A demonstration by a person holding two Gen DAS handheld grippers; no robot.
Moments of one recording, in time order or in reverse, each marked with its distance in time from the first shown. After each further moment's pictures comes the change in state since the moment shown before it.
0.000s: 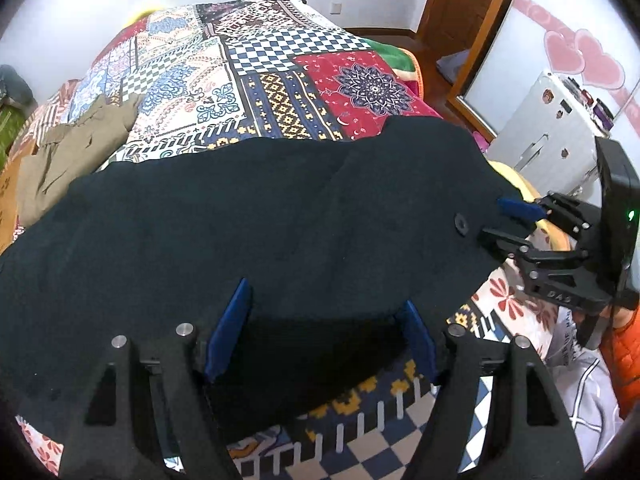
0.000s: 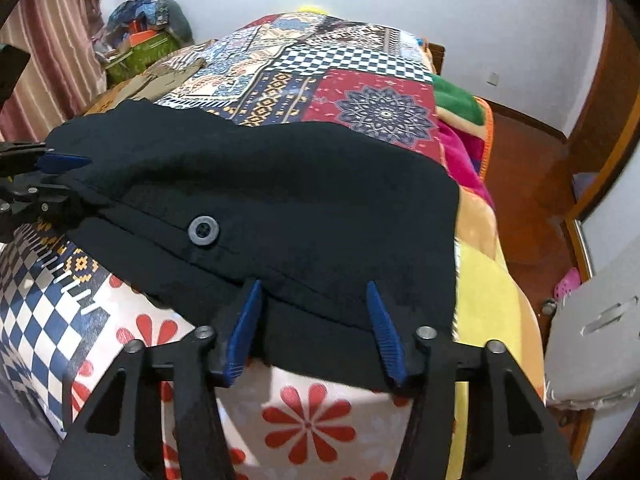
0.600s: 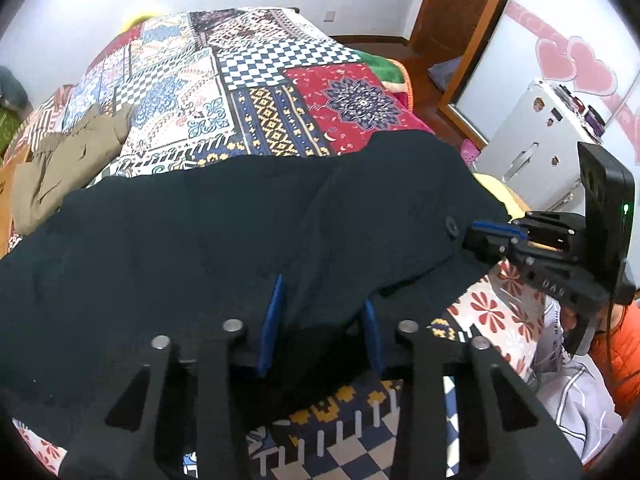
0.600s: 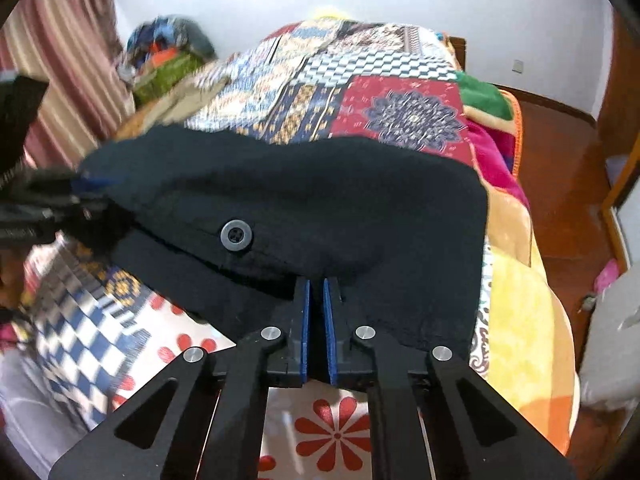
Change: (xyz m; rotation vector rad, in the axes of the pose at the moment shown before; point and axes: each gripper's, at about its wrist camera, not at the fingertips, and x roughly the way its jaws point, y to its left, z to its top) left arm -0.011 -0.007 0.007 0.012 -0.030 -0.030; right arm -0.010 -0.011 0.004 0.083 -0.030 0.177
